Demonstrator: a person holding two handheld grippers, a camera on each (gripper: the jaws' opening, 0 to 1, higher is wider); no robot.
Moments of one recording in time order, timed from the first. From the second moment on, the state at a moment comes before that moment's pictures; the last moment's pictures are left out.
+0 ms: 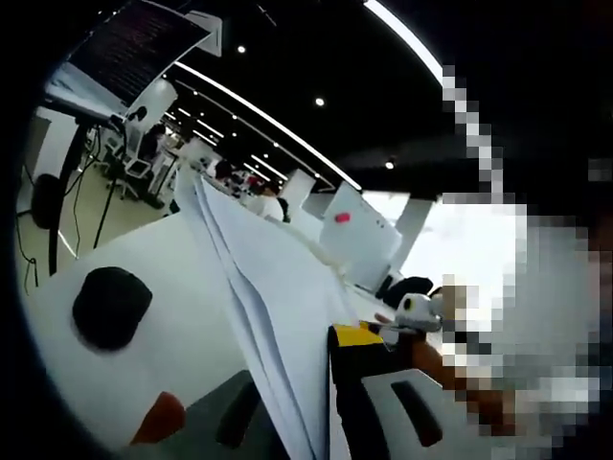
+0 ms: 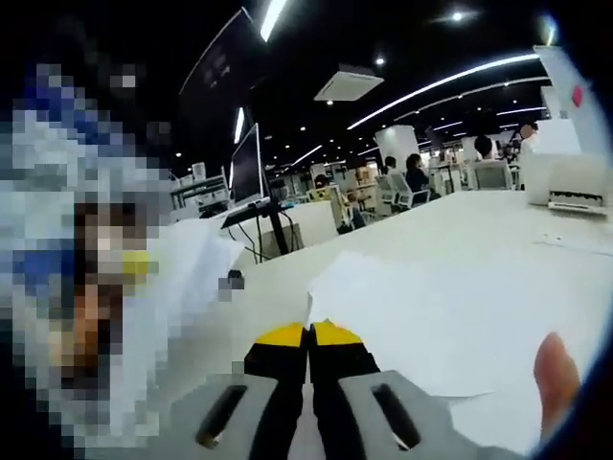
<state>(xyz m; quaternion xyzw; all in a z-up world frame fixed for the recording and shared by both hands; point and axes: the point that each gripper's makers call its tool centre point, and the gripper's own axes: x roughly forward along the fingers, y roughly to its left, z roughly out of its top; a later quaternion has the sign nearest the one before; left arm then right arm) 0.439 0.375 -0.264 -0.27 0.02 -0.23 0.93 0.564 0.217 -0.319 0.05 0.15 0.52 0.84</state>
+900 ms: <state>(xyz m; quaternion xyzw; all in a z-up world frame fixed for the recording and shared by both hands) 0.436 0.356 -0.243 -0.29 0.00 -0.28 0.91 0.533 0.123 -0.190 -0.01 0.07 0.49 0.87</state>
